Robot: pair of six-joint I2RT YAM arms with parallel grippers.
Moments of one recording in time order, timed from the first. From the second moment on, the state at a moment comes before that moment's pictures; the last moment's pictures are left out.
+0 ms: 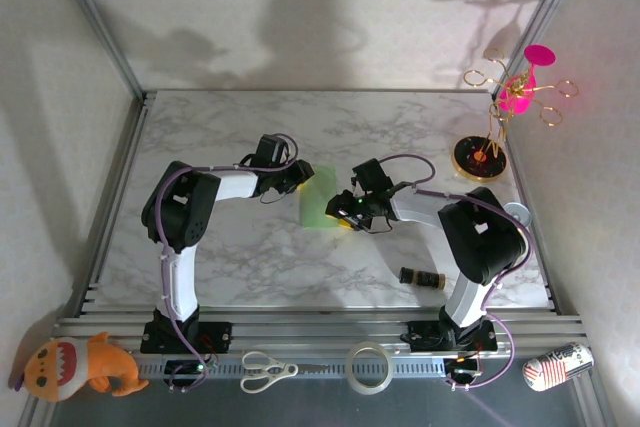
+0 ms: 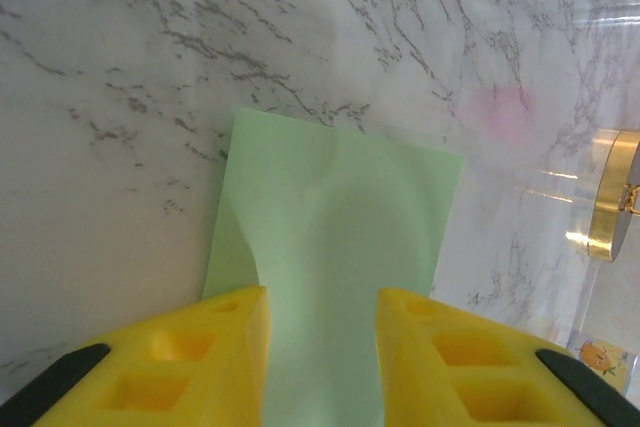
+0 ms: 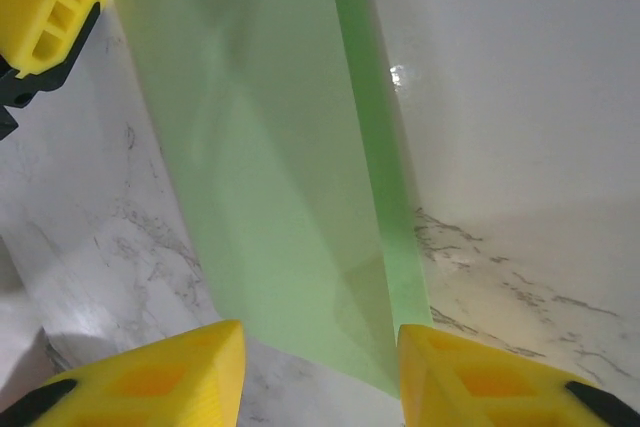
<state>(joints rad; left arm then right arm) -0.40 2.05 1.16 0.10 0.38 -0.99 0.59 1.76 0.92 -0.17 -0.46 0.91</state>
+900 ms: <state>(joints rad) -0.40 2.04 1.15 0.10 0.38 -0.98 0.58 1.77 0.90 -0.11 -0.47 0.95</state>
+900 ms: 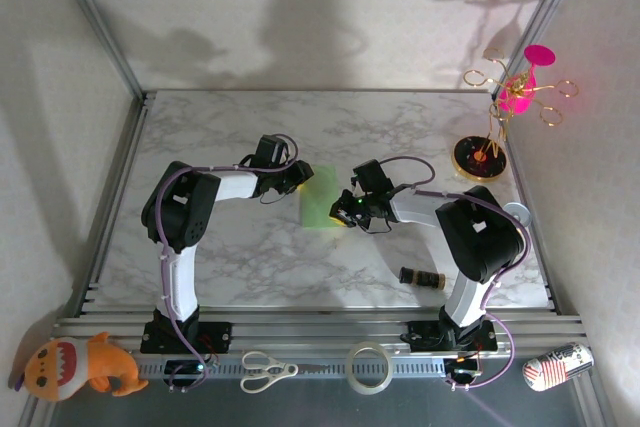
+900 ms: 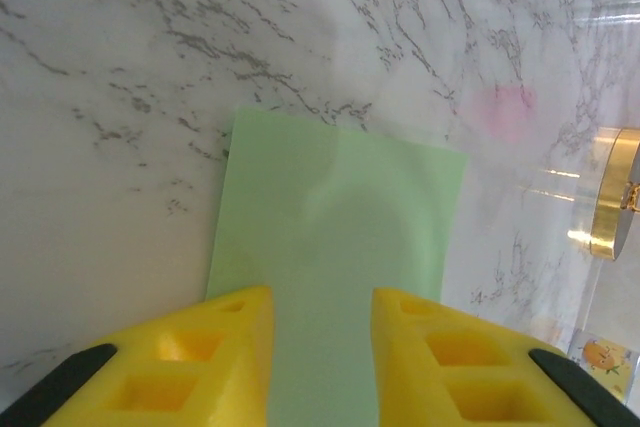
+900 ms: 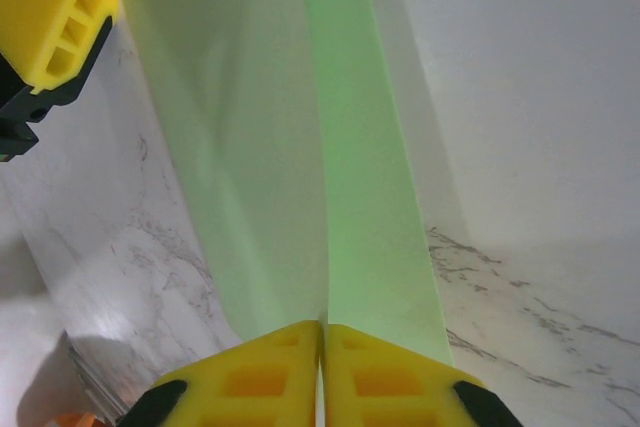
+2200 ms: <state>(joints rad) -0.39 2.10 1.29 -0.06 0.38 -0.78 0.59 1.85 1.12 -0.28 -0.48 0.85</state>
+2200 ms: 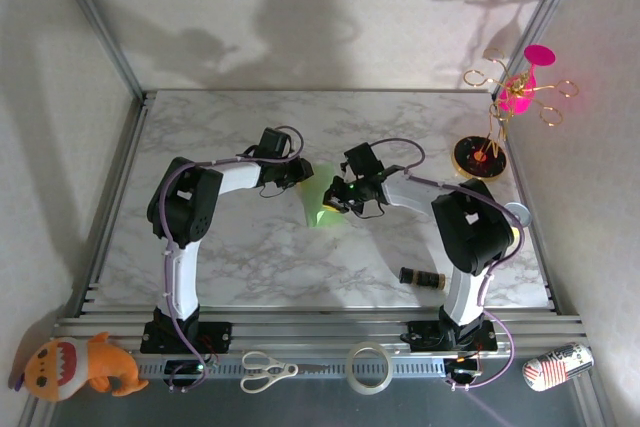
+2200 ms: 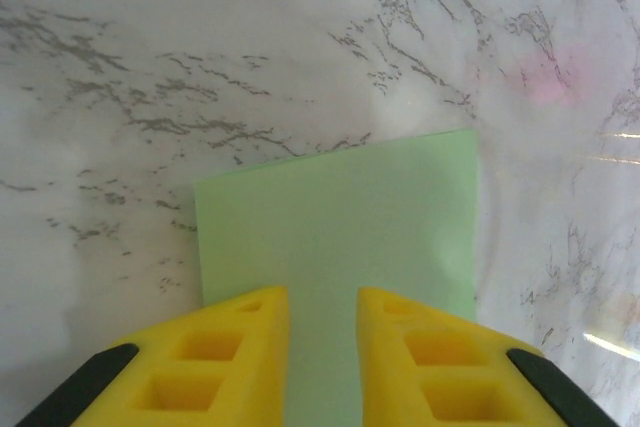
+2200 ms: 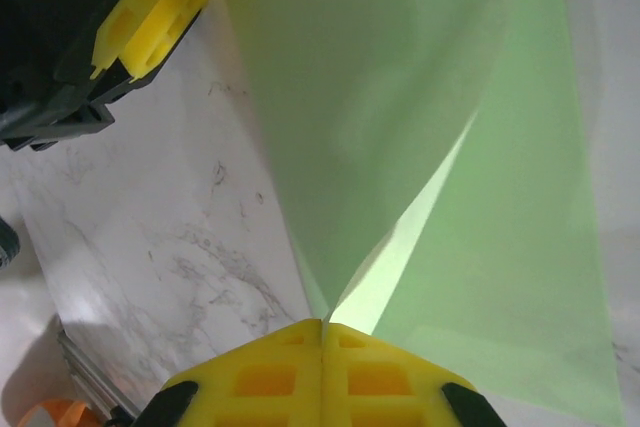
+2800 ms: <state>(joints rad) -0.39 2.10 1.29 -0.06 0.38 -0.77 0.63 1.96 1.20 -0.25 -0.44 0.87</state>
